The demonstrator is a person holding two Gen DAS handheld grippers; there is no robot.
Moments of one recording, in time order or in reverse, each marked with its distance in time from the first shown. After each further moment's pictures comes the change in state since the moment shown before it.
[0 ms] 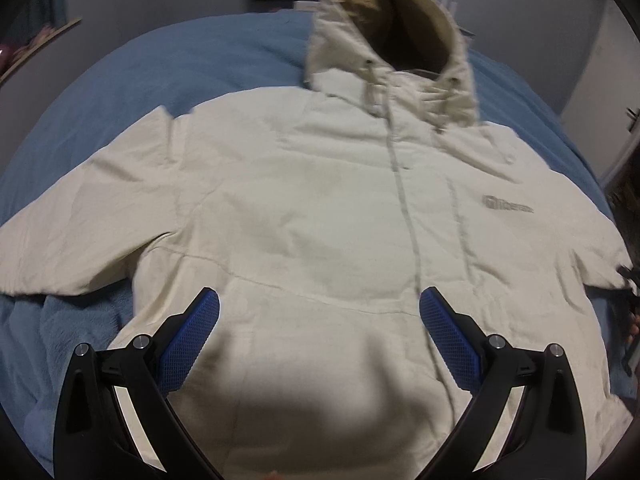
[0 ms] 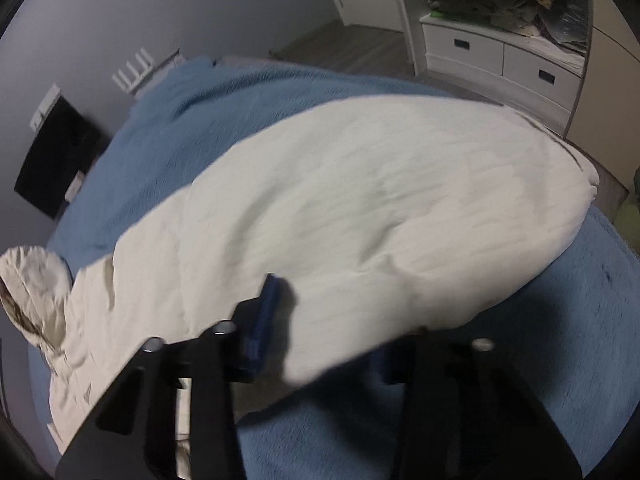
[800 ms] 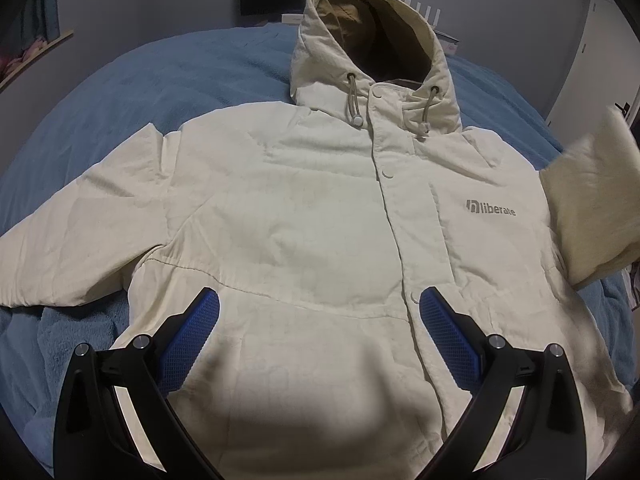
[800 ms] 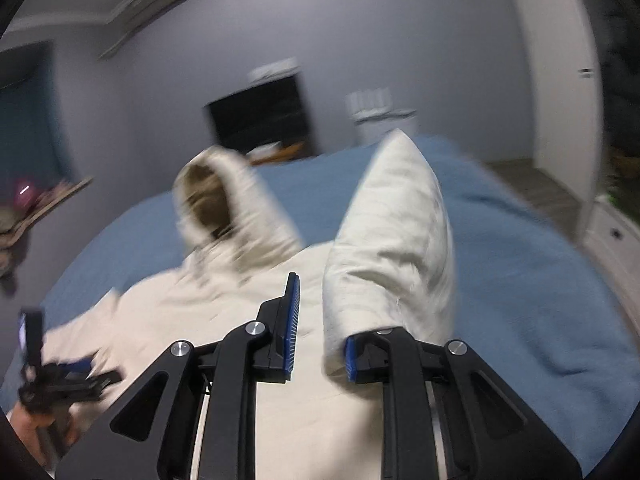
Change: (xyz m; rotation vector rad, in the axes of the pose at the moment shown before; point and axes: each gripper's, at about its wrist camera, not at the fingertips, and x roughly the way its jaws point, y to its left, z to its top) left arm -0.010 -0.010 -0.003 0.054 -0.054 -0.034; right arm -0.163 0.207 -0.130 -0.664 -0.237 0.478
